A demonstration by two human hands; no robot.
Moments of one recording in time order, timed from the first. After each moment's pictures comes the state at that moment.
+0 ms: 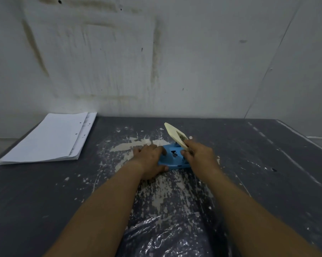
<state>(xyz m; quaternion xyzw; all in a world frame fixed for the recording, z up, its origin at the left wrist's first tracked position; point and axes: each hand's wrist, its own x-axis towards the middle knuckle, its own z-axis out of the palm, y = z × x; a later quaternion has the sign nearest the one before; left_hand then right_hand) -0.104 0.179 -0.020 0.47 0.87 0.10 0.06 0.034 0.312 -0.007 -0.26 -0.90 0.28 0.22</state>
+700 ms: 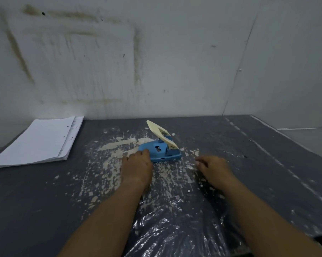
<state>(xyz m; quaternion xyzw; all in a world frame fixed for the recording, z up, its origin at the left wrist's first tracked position) -0.041 0.172 -0.047 0.36 0.92 0.11 -0.09 0.140 0.333 -0.012 -0.38 -0.88 0.25 0.11</state>
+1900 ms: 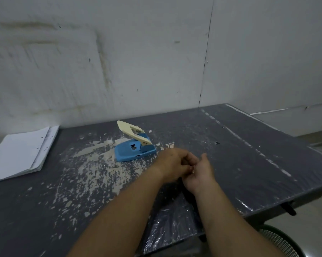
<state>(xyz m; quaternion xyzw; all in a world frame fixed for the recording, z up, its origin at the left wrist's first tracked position) 0.086 0.245 0.008 0.58 0.72 0.33 0.20 0.170 0.315 -0.032 -0.35 -0.18 0.86 0.33</state>
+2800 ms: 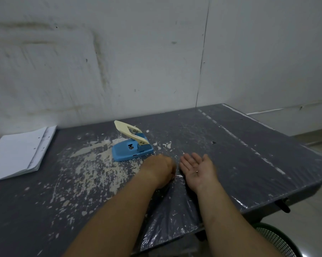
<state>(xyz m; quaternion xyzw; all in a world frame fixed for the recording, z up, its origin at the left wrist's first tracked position) 0.080 0.234 0.002 0.62 0.79 -0.03 0.00 0.181 0.324 -0.033 -0.35 -0.18 0.84 0.38</state>
